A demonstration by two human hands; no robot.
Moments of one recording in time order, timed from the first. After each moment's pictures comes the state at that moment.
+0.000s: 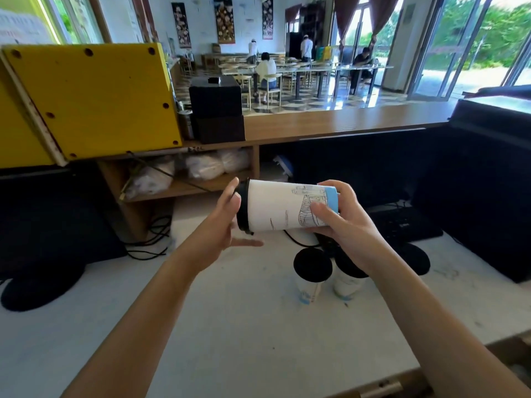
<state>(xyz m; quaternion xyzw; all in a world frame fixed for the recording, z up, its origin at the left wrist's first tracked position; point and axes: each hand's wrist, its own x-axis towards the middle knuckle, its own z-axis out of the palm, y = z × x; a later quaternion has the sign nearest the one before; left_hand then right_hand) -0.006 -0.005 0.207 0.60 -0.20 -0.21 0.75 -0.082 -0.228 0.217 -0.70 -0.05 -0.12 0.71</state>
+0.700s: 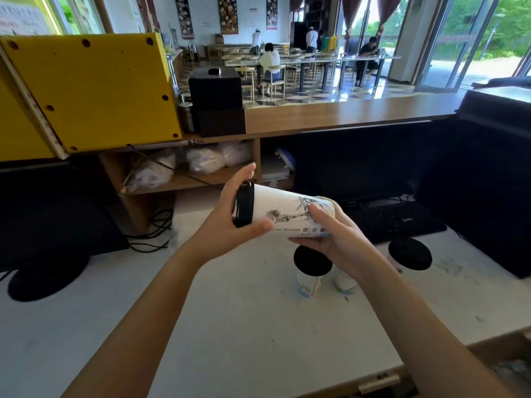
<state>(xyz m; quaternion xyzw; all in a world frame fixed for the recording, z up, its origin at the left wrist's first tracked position) -0.026 -0.010 0.215 0.76 -0.33 0.00 0.56 -0.081 -0.224 0.193 -0.56 -0.02 0.01 0.83</state>
